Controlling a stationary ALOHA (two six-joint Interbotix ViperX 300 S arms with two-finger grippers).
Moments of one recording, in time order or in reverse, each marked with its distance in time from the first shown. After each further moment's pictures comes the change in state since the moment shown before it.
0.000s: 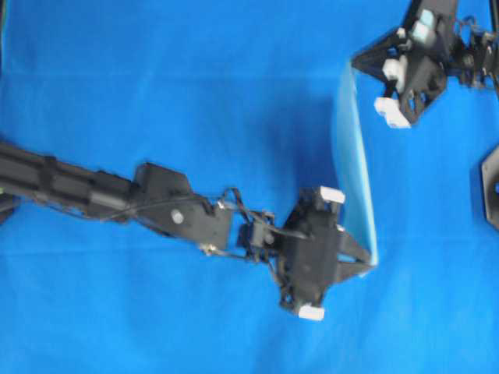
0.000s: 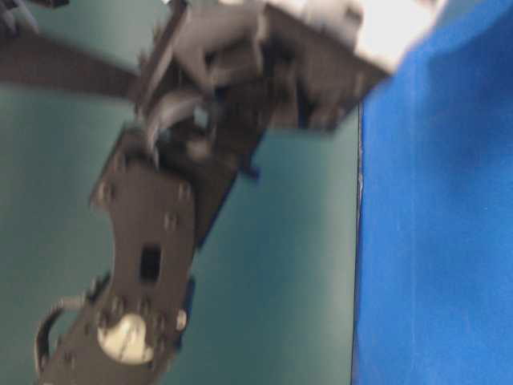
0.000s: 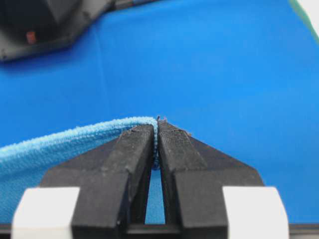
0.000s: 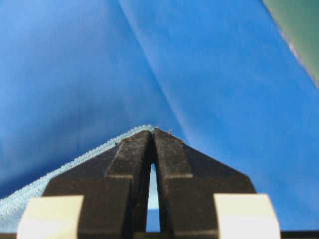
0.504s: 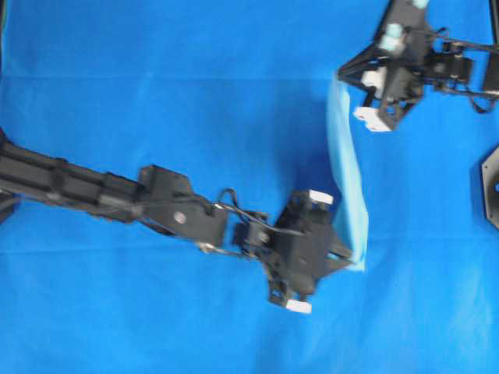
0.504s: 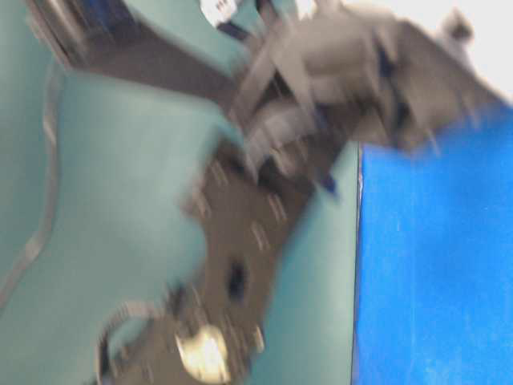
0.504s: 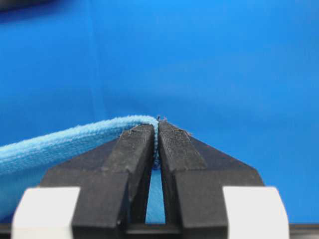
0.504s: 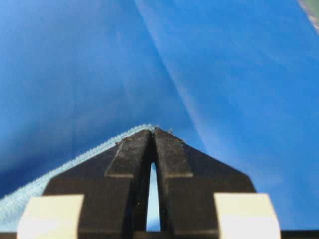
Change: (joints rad) left arm 0.006 -0.002 0.123 -0.002 -0.015 -0.043; right arm -0.005 0.202 -0.034 0.003 -0.137 0.002
